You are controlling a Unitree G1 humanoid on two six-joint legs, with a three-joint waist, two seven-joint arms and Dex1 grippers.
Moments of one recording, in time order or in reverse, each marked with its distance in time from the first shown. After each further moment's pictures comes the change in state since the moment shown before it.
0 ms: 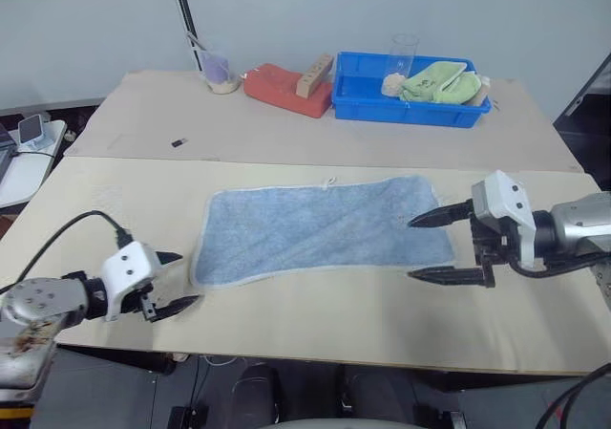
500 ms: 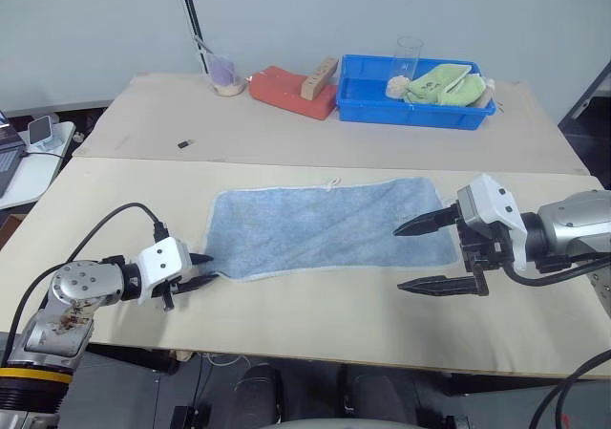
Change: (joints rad) left arm -0.156 -0.031 -0.160 0.155 0.059 -0.159 -0.014; right arm -0.040 -0.001 0.022 -0.030 0.030 0.045 -0.009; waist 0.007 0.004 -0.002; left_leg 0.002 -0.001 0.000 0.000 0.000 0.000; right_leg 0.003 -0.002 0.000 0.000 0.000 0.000
